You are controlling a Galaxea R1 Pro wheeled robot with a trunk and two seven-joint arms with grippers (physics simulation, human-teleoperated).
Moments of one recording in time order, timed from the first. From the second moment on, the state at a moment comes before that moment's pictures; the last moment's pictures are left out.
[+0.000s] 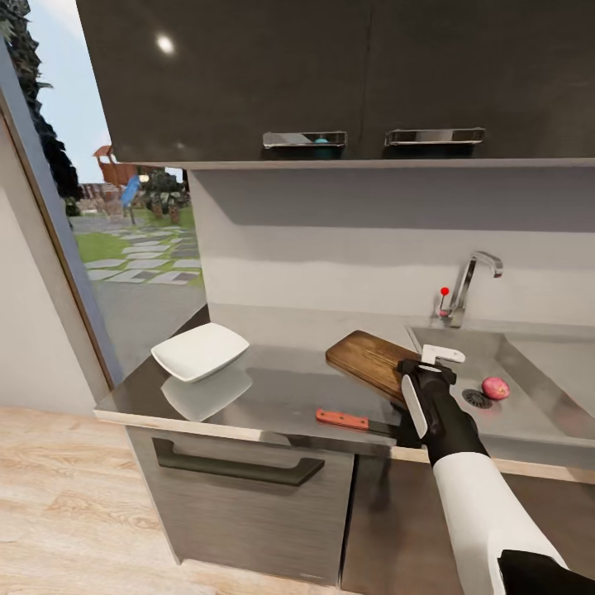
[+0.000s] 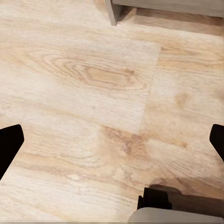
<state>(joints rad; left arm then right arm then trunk) -0.05 0.05 0.00 -0.24 0.05 -0.38 0.18 -0.82 0.06 -0.14 -0.93 0.00 0.53 -0.47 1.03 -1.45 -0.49</state>
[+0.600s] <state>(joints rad) -0.05 0.04 0.00 -0.24 0.04 -0.38 0.18 -0.82 0.06 -0.14 -0.93 -0.01 0.53 -0.47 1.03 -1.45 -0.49</state>
